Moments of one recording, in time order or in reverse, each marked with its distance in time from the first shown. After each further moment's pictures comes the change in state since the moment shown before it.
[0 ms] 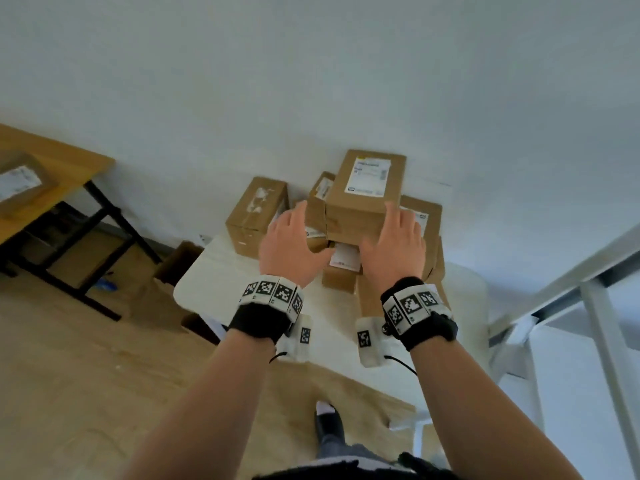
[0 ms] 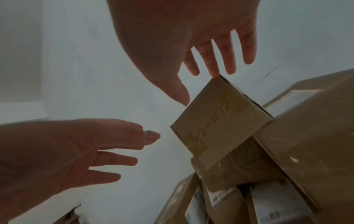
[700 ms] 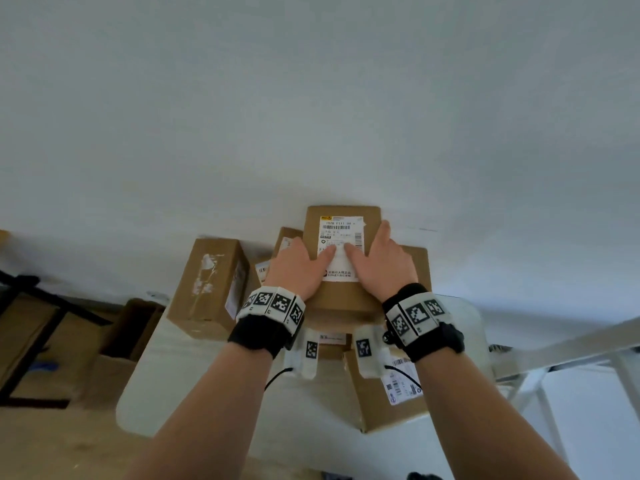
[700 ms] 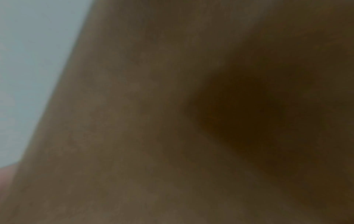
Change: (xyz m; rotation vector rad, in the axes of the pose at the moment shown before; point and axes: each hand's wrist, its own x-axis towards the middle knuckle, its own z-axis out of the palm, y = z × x) left_hand 0.193 0.044 0.056 -0.124 -0.414 -0.114; right_hand 0.173 0.024 0.041 0.073 -0.256 0.297
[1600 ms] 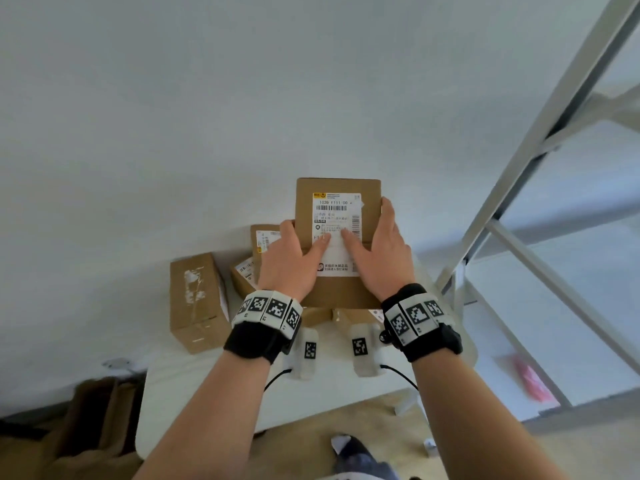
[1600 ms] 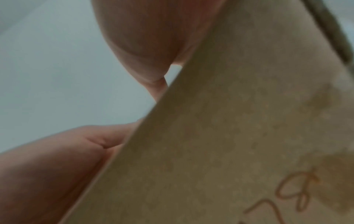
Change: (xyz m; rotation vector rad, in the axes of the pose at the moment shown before) left_hand -0.118 -0.038 -0.044 -0.163 0.058 0.507; right_hand -0.184 -0.029 -0.008 0.237 0.537 0.044
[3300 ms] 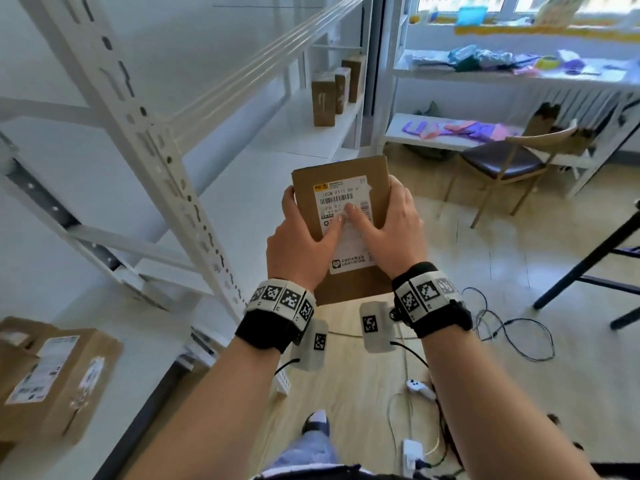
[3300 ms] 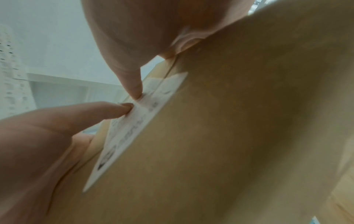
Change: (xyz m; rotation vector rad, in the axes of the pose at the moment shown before) left_hand -0.396 0.367 0.322 -0.163 -0.562 0.750; right_hand -0.350 0.319 -0.457 -0.228 0.812 0.530
